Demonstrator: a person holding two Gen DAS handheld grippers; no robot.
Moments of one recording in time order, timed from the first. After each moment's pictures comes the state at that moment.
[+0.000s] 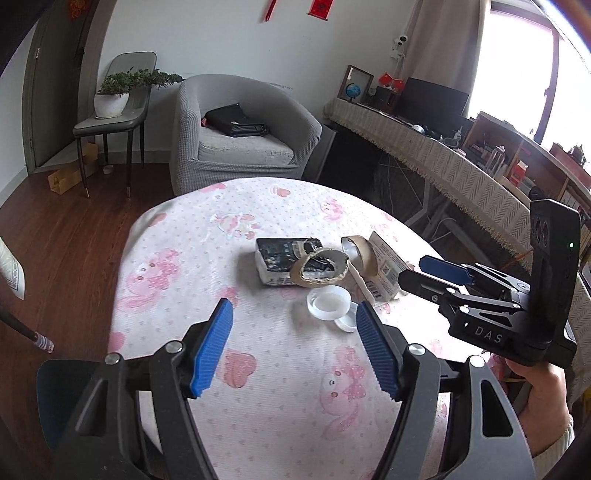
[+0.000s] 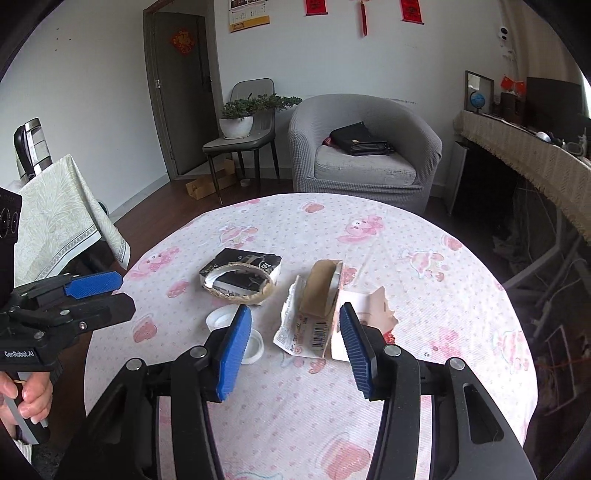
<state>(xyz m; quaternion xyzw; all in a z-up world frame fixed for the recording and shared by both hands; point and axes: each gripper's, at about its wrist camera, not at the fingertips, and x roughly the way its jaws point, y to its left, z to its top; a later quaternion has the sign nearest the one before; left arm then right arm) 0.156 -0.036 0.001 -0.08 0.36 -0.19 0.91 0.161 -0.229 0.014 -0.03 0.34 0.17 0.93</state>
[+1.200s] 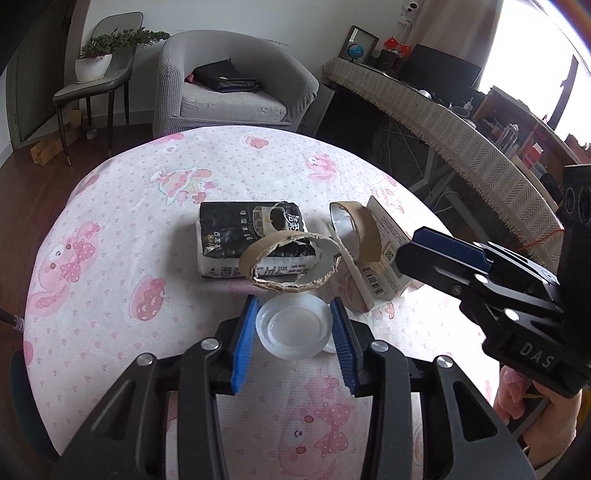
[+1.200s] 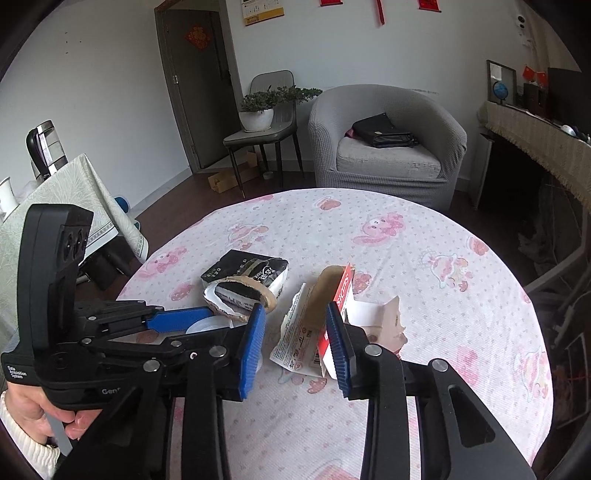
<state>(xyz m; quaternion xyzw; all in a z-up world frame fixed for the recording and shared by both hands) 0.209 -0.081 -0.039 -0.08 0.43 -0.20 0.88 0.191 -0.229 0.011 -0.02 0.35 0.22 0.91</state>
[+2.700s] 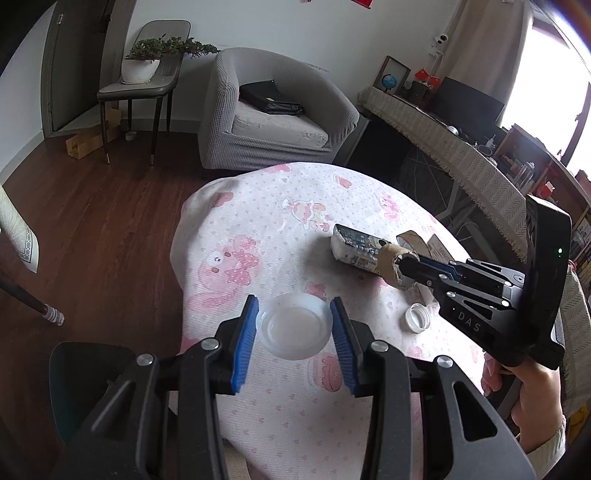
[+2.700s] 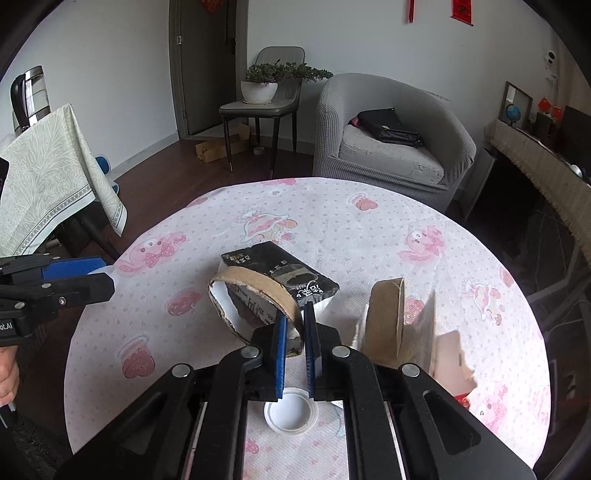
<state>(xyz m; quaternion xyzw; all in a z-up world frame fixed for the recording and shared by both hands) 0.182 0.042 -0.010 -0.12 0.40 -0.15 0.89 0.213 -0.147 -0.004 -0.11 0.38 0.19 0.90</state>
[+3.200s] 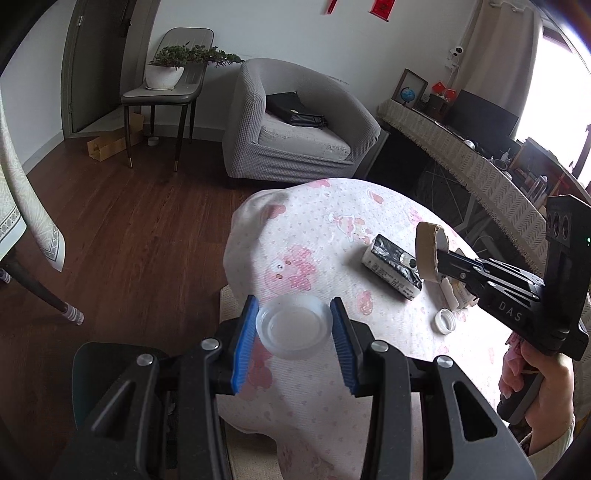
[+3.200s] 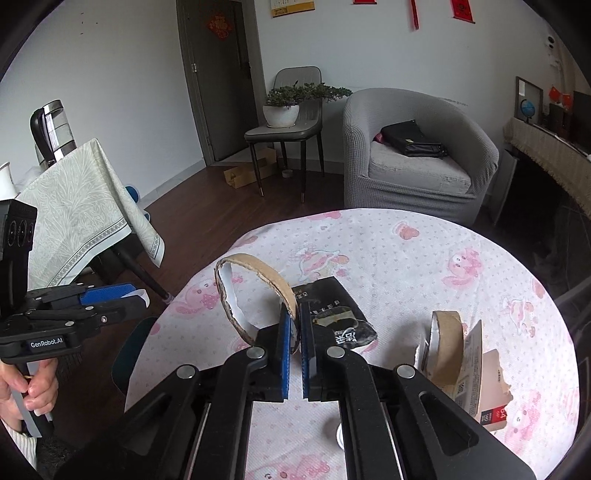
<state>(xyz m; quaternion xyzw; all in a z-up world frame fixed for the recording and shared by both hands) 0.173 0.086 -0.006 -0.12 0.39 -0.11 0.91 0.207 -0.125 0.019 -0.05 0.35 0.25 0.90</state>
